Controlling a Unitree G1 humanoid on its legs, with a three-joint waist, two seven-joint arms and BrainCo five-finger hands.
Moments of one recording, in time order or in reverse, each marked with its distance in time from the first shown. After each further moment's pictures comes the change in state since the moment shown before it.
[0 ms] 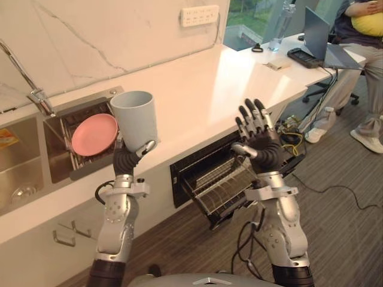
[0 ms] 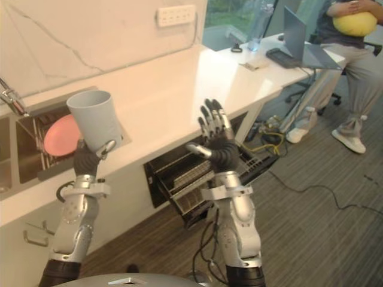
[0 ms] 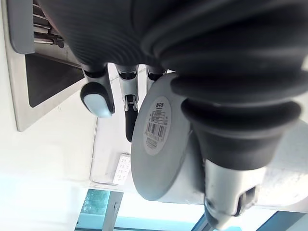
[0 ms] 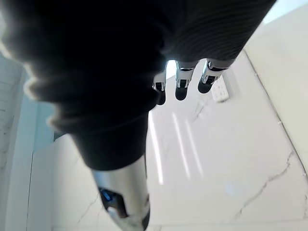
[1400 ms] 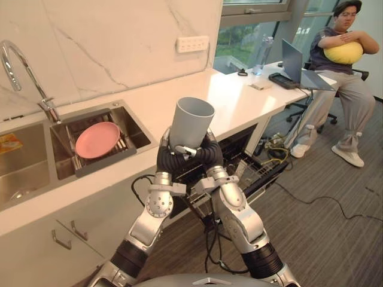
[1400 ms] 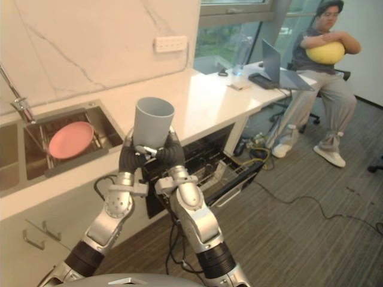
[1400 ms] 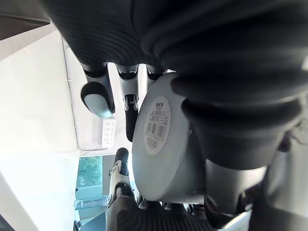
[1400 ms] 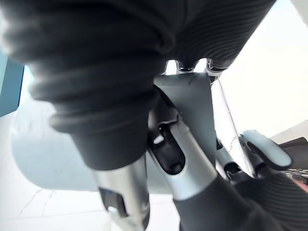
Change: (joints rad) left arm -0.157 -0.006 -0.343 0.206 0.246 -0.017 0.231; right arm -0.166 0.053 0.301 0.195 -0.128 0.182 -0.334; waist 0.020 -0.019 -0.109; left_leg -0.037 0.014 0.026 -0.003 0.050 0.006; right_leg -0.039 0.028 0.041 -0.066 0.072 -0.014
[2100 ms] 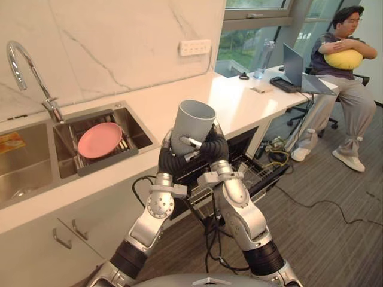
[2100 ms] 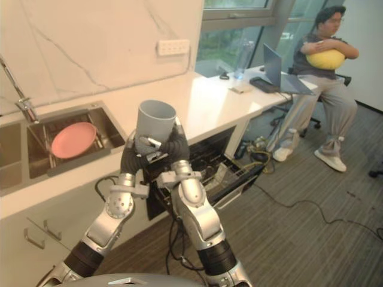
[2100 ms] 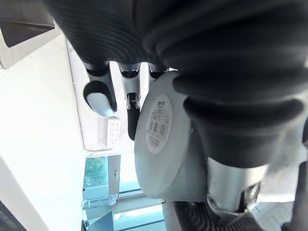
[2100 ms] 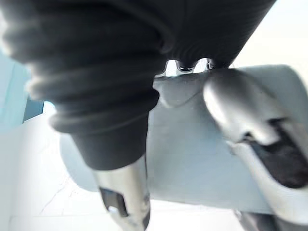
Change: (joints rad) left arm 0.001 0.012 -0.020 -0.011 -0.001 0.047 0.004; right arm -0.054 0.000 -0.027 -0.046 0.000 -0.014 -0.072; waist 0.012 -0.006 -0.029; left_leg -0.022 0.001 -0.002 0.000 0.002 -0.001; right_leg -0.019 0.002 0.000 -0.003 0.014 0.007
